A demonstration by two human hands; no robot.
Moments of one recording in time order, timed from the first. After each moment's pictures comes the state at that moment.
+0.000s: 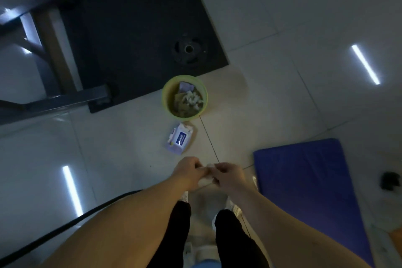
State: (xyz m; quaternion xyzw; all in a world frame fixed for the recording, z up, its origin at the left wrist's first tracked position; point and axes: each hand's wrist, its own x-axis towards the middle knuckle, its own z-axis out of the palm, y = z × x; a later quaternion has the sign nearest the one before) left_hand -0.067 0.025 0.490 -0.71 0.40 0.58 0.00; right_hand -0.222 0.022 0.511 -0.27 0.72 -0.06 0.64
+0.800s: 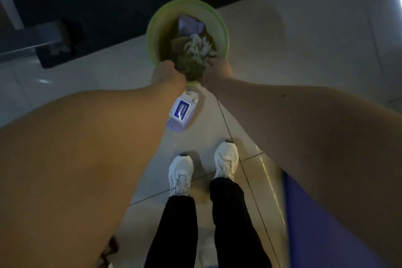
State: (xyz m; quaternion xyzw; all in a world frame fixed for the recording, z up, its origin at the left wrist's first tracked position) left_hand 0.025 -0.148 0.220 -0.85 0.35 0.40 -0.04; right_hand -0.102 -0.185 0.201 -0.45 0.72 -0.03 0.53
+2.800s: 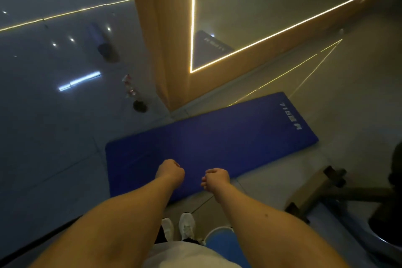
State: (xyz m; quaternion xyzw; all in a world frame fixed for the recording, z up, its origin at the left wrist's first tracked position) left_hand -0.626 0.322 0.715 -0.25 0.87 0.32 0.28; right_hand -0.608 0.475 0.695 0.41 0.69 -0.53 0.27
